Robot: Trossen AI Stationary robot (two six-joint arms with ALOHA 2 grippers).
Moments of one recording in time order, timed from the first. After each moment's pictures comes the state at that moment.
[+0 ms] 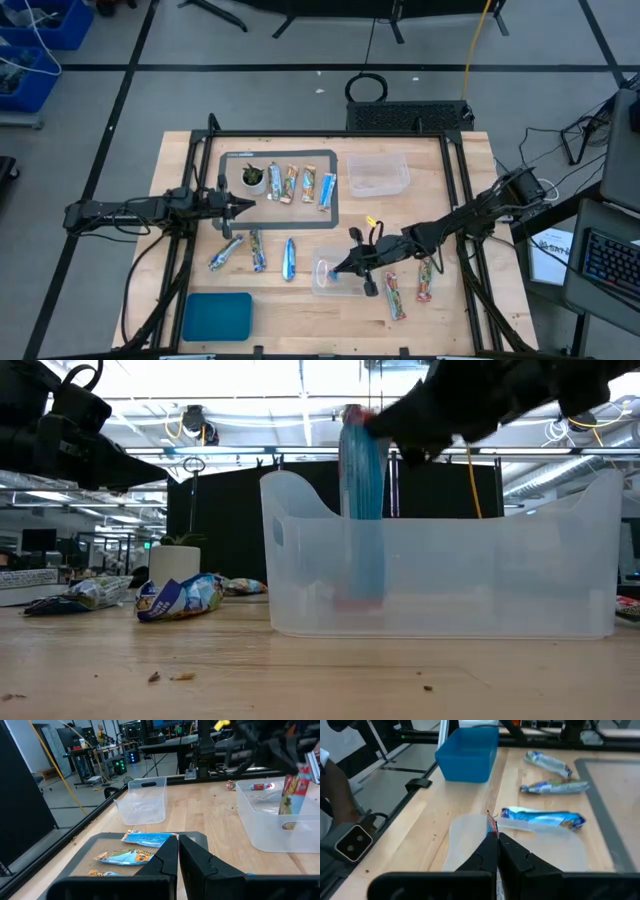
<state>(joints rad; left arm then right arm) 0.06 0.18 0.01 0.08 -0.11 0.13 0.36 1.60 0.72 0.50 0.10 0.12</state>
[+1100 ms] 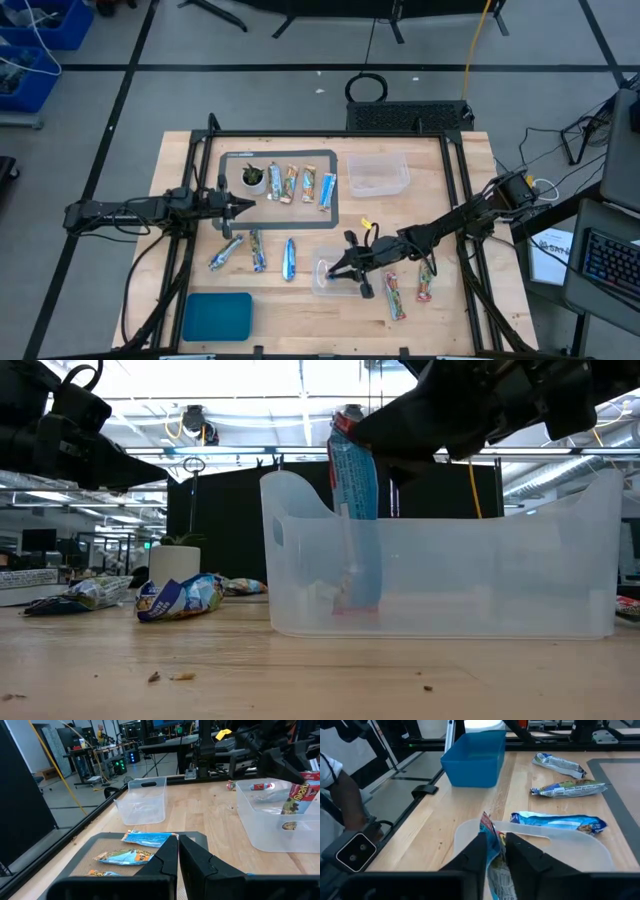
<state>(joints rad) 0.06 0.18 0.01 0.08 -0.11 0.13 0.35 1.68 0.72 0.64 0.05 0.14</state>
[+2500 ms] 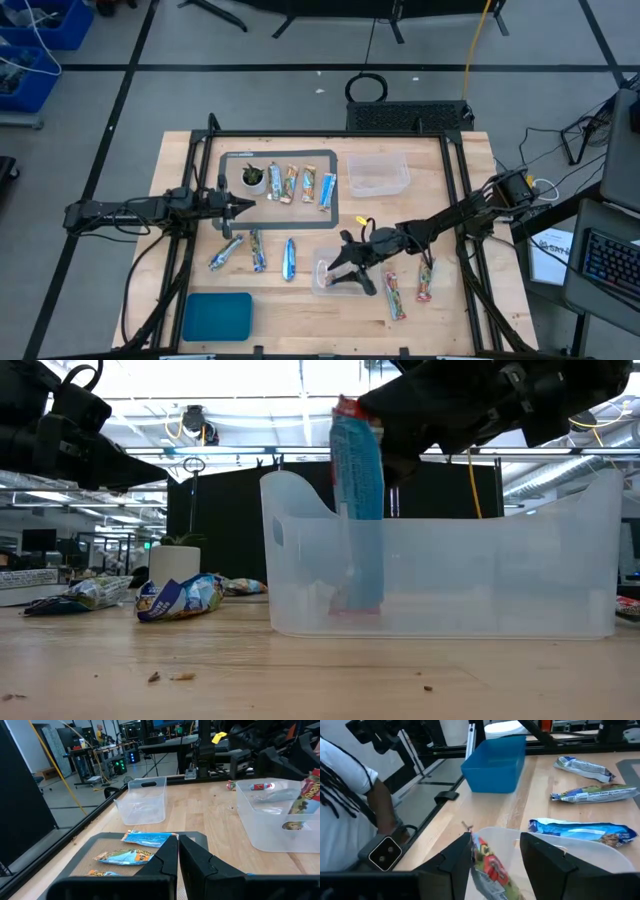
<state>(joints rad) 0.06 0.18 0.01 0.08 -0.11 0.13 0.30 1.68 0.72 0.67 -0.13 0.17</state>
